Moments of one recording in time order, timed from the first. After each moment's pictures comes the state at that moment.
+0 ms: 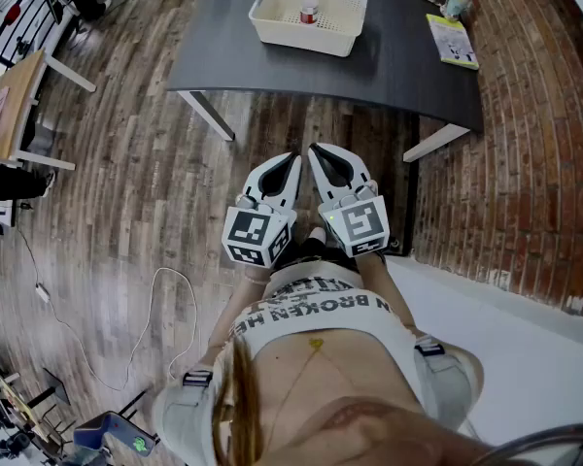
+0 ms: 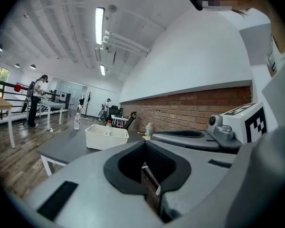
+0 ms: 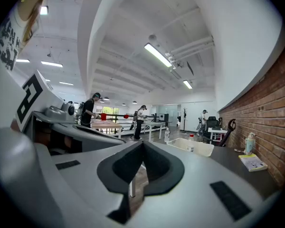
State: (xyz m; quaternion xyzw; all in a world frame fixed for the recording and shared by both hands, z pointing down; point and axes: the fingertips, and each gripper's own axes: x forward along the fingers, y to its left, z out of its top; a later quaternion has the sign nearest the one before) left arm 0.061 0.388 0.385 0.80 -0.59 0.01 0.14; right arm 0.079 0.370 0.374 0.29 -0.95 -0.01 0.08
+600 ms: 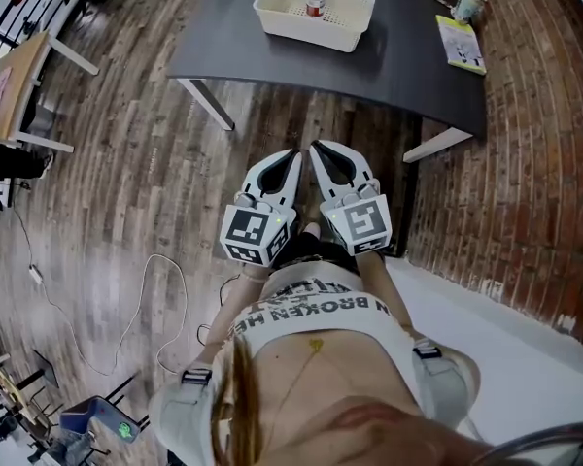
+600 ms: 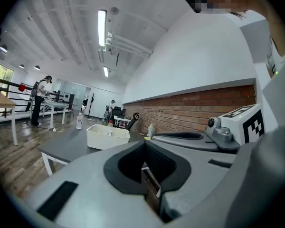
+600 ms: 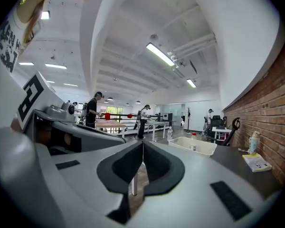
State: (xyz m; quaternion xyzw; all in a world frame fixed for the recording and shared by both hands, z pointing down) left arm 0.071 0.380 0.392 0.79 -0.60 0.00 0.14; right arm 0.088 0.359 0.383 0.26 -0.96 -0.01 0.07
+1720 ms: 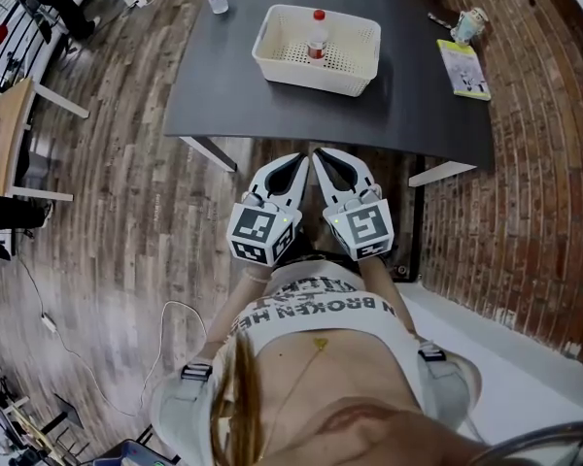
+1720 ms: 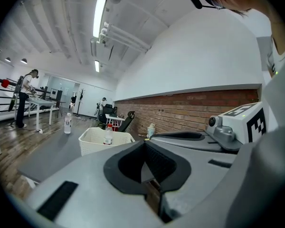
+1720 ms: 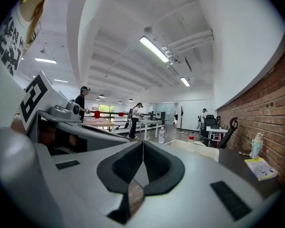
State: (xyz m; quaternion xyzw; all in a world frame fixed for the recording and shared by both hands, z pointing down) left arm -0.017 0.228 0.399 0.83 -0.54 0.01 0.14; right arm -0.004 0.217 0.391 0.30 -0.95 -0.01 0.09
